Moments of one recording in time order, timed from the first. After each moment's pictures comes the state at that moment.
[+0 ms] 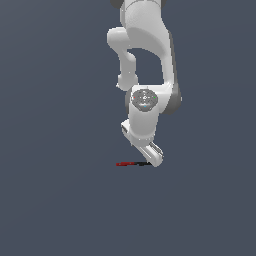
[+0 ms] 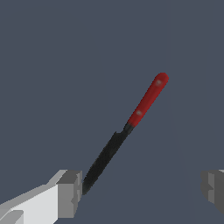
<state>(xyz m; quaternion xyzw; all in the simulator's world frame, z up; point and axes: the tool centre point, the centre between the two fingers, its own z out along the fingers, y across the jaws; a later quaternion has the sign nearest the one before) 0.035 0.054 0.105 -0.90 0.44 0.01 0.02</state>
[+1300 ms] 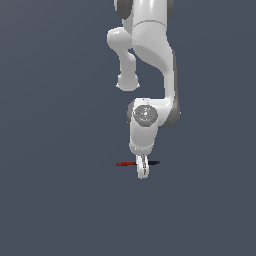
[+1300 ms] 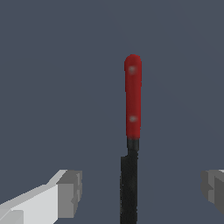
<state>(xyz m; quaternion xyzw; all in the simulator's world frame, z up) 0.047 0.050 0.060 -0.73 0.68 0.00 0.00</state>
